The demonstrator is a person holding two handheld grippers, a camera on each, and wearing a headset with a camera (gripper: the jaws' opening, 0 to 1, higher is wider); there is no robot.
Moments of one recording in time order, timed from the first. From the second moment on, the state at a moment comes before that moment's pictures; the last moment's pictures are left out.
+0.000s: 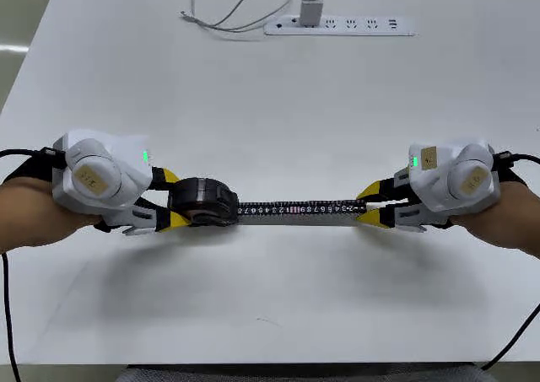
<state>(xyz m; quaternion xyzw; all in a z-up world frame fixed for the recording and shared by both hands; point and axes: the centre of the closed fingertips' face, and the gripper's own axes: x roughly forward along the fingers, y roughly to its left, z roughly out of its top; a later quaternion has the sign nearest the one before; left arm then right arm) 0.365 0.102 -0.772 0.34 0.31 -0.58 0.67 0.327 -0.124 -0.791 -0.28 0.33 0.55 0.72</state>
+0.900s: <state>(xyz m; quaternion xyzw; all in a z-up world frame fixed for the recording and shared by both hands) 0.365 0.102 -0.772 0.34 0.31 -0.58 0.67 0.326 -0.152 -0.790 -0.29 0.35 0.54 0.71</state>
